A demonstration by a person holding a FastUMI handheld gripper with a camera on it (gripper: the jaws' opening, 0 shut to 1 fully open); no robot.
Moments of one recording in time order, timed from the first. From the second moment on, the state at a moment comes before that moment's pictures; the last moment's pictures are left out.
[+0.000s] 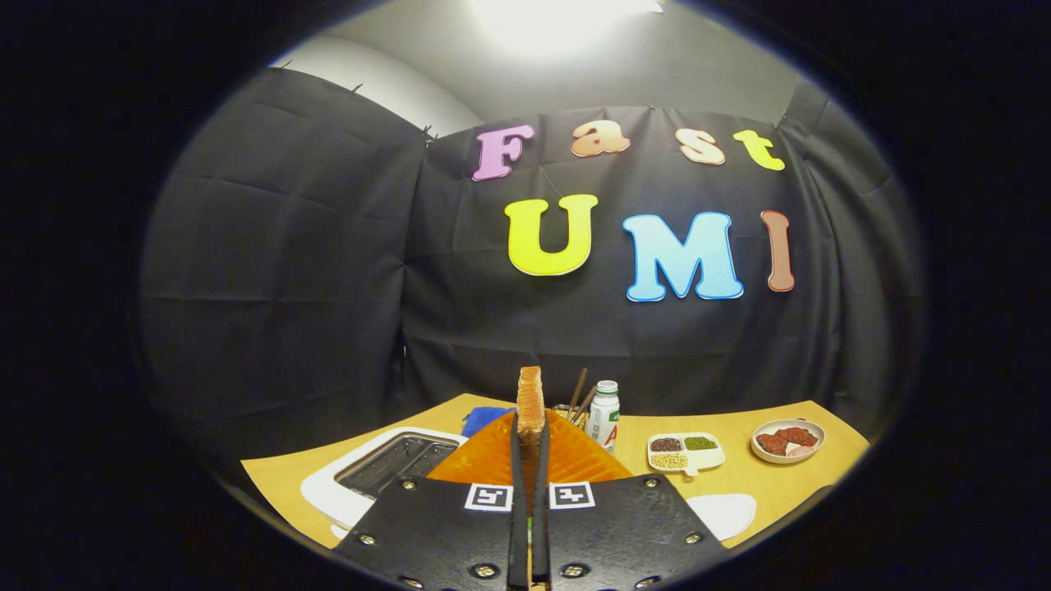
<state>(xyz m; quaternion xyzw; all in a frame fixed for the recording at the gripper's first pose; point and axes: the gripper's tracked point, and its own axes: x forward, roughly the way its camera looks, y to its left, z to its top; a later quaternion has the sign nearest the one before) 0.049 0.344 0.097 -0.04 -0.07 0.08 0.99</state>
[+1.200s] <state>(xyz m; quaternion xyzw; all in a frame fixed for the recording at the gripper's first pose) 0.151 0.340 -0.027 0.02 0.04 0.13 0.99</state>
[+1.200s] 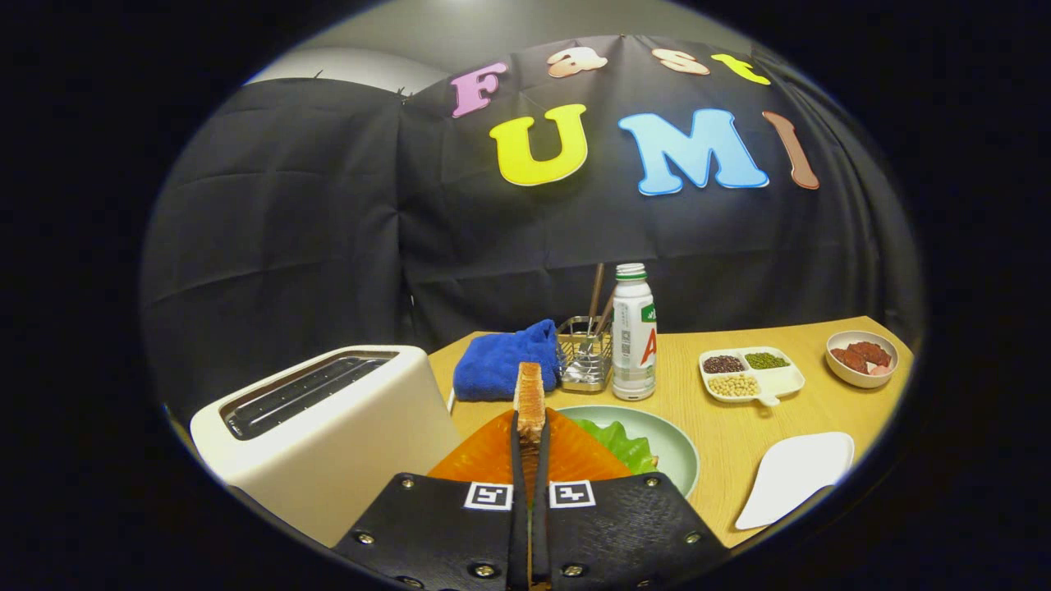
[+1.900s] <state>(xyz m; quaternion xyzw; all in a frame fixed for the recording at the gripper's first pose) 0.158 0.283 -0.043 -0.05 0.04 0.03 1.00</state>
